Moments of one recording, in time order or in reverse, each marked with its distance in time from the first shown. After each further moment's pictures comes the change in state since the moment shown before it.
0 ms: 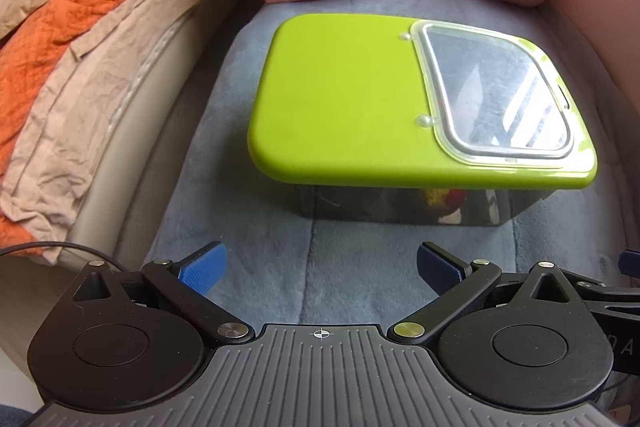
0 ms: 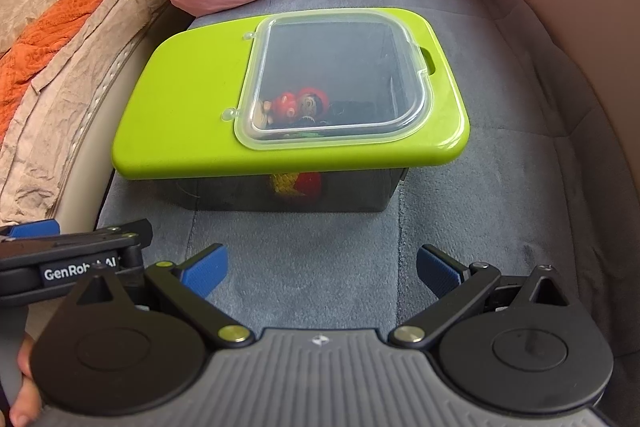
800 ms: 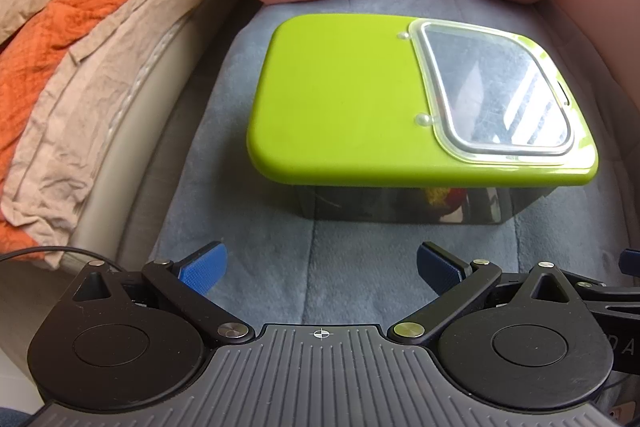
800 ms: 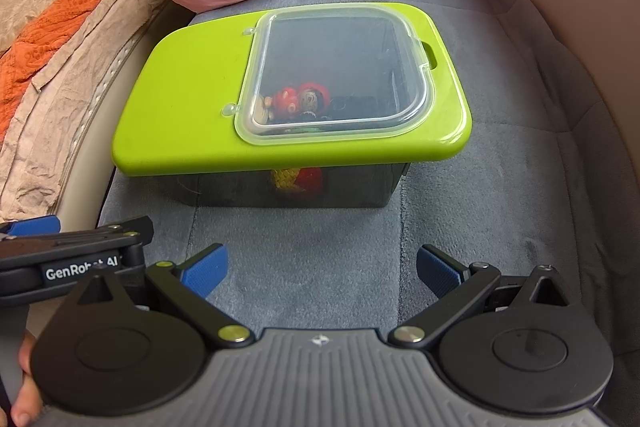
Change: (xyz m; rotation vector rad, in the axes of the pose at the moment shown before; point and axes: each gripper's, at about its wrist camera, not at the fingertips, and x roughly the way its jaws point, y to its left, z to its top) left arm -0.002 -0.006 -0.002 0.005 -0.004 0.009; right arm 0.002 -0.001 0.000 0.004 0.013 0.008
